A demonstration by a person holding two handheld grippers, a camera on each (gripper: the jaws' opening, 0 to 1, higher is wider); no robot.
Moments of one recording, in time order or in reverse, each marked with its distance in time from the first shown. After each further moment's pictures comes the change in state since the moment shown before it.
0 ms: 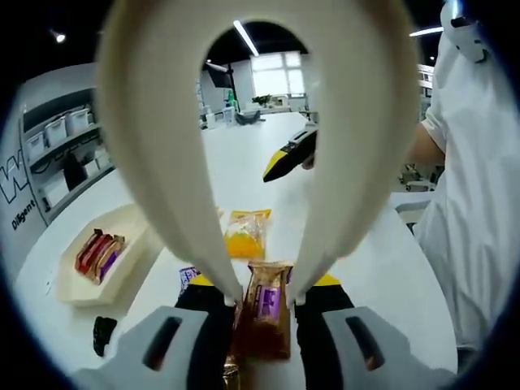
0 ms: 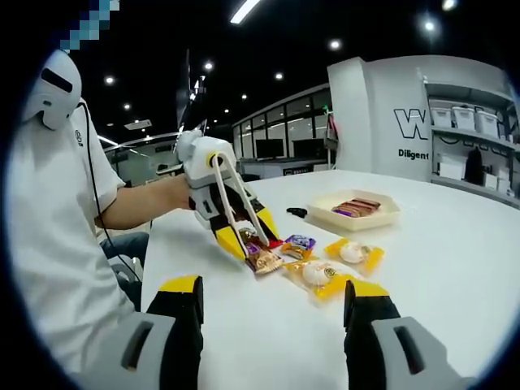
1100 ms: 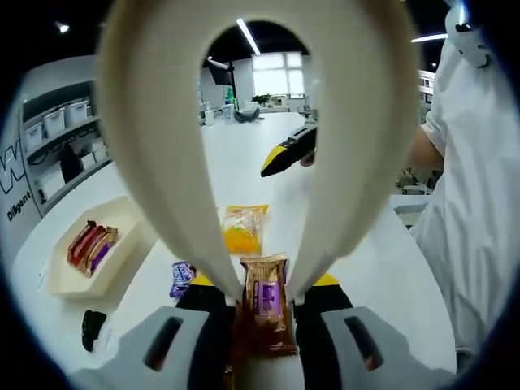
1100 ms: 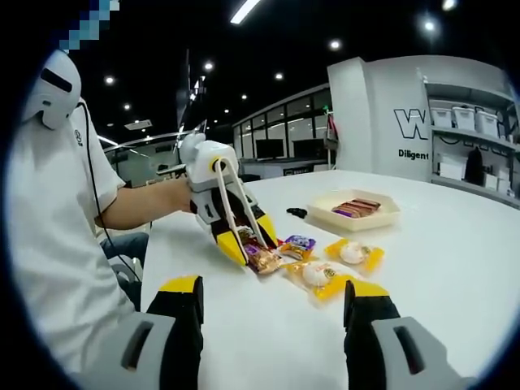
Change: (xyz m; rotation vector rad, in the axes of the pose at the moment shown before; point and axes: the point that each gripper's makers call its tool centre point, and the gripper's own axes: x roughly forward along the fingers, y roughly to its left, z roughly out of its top) left arm 0.005 -0.003 -0.005 -0.036 0.002 -0.024; right arm 0.001 -0.001 0.001 -0.001 -0.001 0.002
